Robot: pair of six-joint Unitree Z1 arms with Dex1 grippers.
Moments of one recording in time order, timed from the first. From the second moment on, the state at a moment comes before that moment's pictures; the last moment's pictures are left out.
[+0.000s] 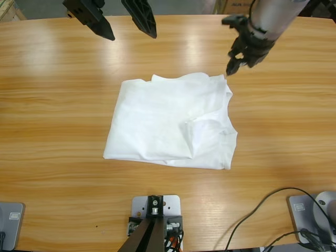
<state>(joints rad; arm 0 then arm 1) -0.69 2.09 -2.36 1.51 -0.34 -0.33 0.53 1.95 -1.54 1.01 -0.07 0.10</state>
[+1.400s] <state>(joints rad) -0.68 2.02 -2.27 1.51 -0.32 -0.32 0.91 1.93 -1.24 0.88 -0.05 0.47</state>
